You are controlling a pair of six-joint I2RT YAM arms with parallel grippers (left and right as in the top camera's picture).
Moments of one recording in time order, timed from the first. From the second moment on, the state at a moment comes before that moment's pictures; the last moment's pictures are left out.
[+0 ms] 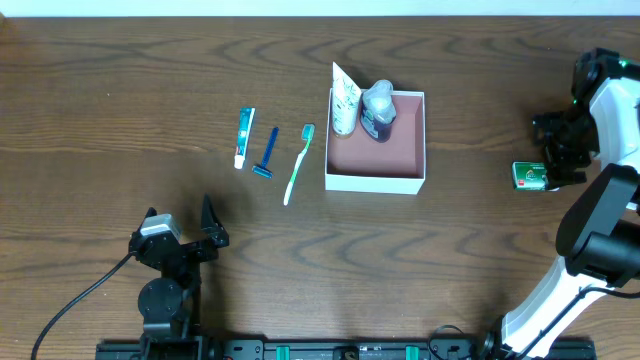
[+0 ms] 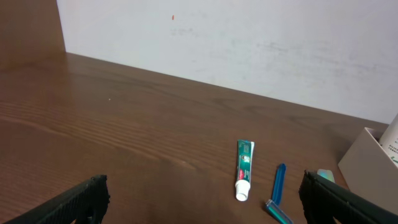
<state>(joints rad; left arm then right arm) 0.00 0.01 0.03 -0.12 -0.13 -0.21 -0.32 2.06 1.70 -1.28 0.06 1.25</state>
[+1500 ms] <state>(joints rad) 0.00 0.01 0.03 -0.12 -0.13 -0.21 -0.36 2.06 1.42 -0.92 0.09 1.23</state>
